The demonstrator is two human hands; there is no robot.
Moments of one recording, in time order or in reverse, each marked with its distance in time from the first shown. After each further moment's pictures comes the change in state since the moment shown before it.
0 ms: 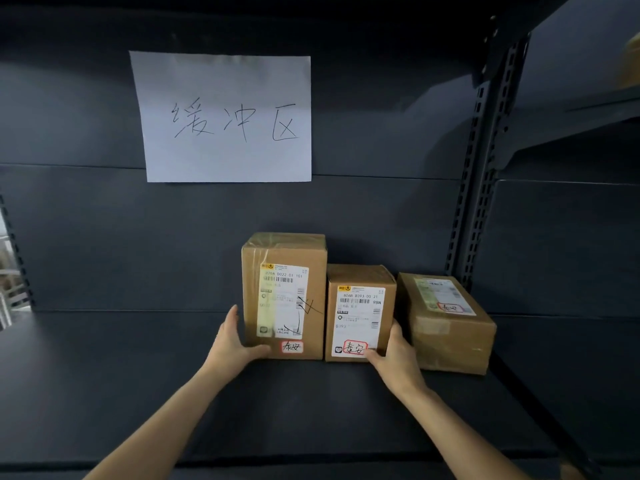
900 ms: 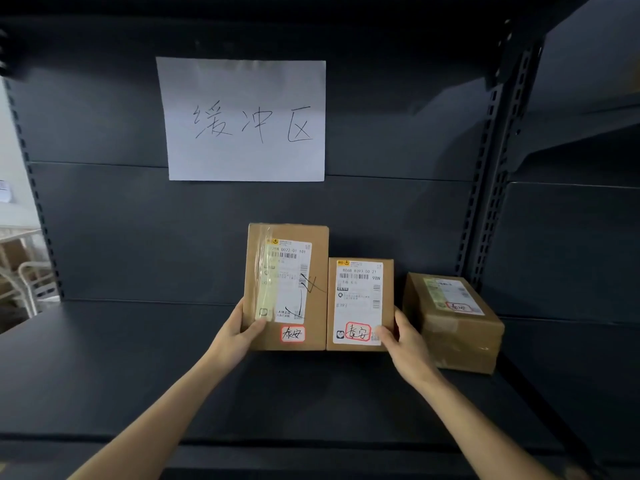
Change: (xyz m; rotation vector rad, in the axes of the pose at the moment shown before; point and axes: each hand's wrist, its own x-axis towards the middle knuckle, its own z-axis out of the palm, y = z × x) left_hand -0.021 0.011 -0.017 -0.283 -0.062 0.086; right_hand -0.018 -0.030 -0.025 0.109 -0.107 -0.092
